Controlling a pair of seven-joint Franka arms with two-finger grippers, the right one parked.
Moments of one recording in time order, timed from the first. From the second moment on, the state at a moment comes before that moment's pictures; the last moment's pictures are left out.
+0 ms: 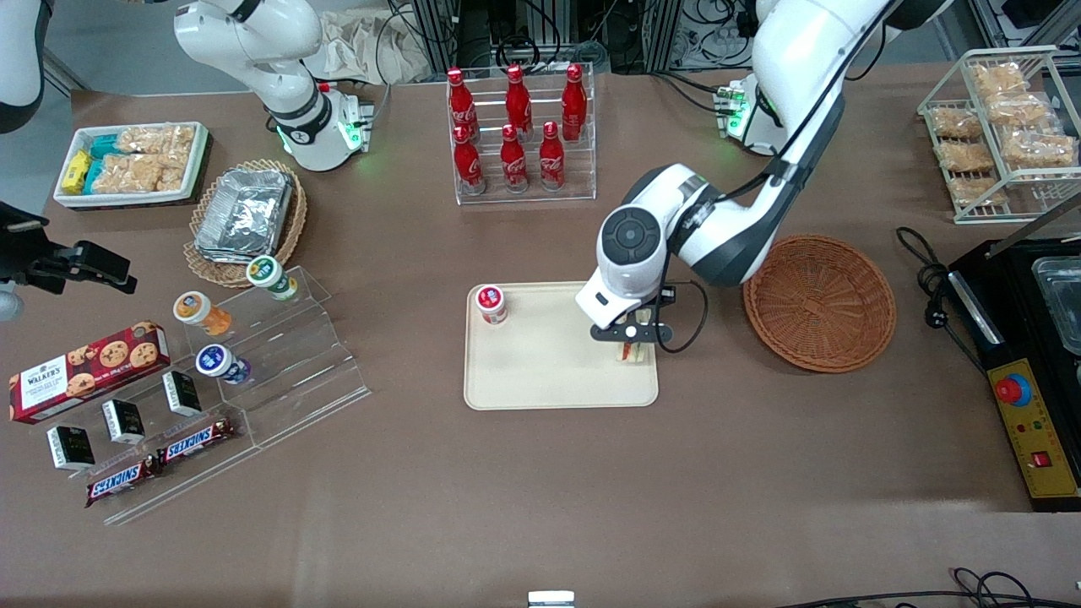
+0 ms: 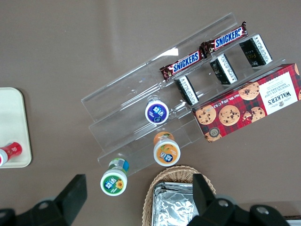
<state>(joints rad) -0.29 0.52 -0.41 -1.71 0.24 2.00 -0.70</state>
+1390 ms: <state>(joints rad) -0.28 0.64 -0.41 -1.67 0.35 2.11 -0.80</state>
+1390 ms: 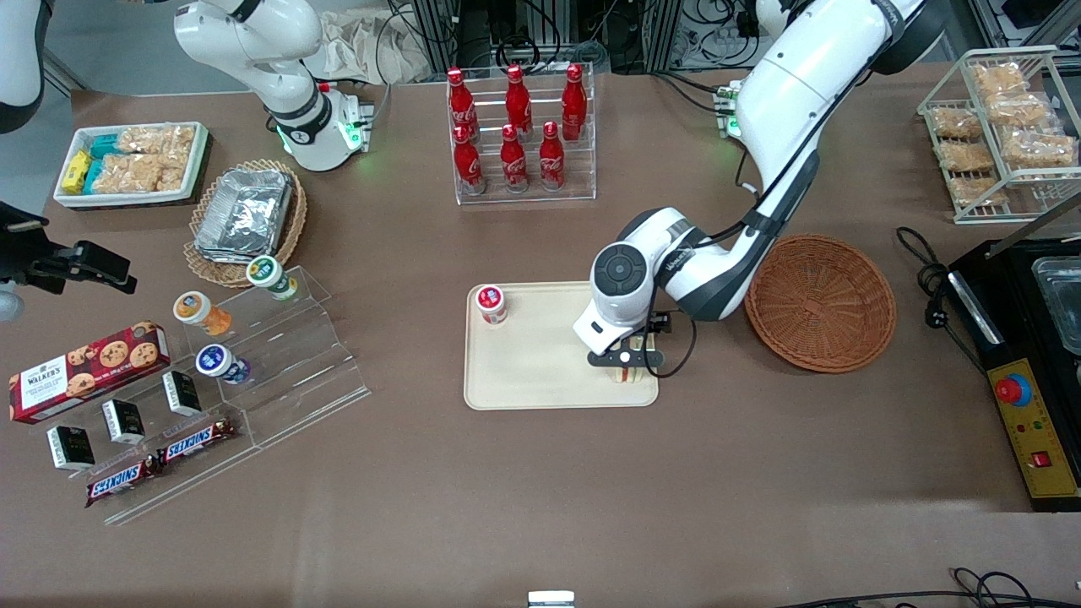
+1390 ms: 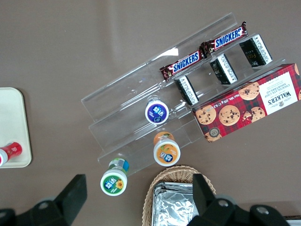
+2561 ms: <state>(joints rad) -0.14 0.02 -0.21 -1.61 0.10 1.58 -0.62</state>
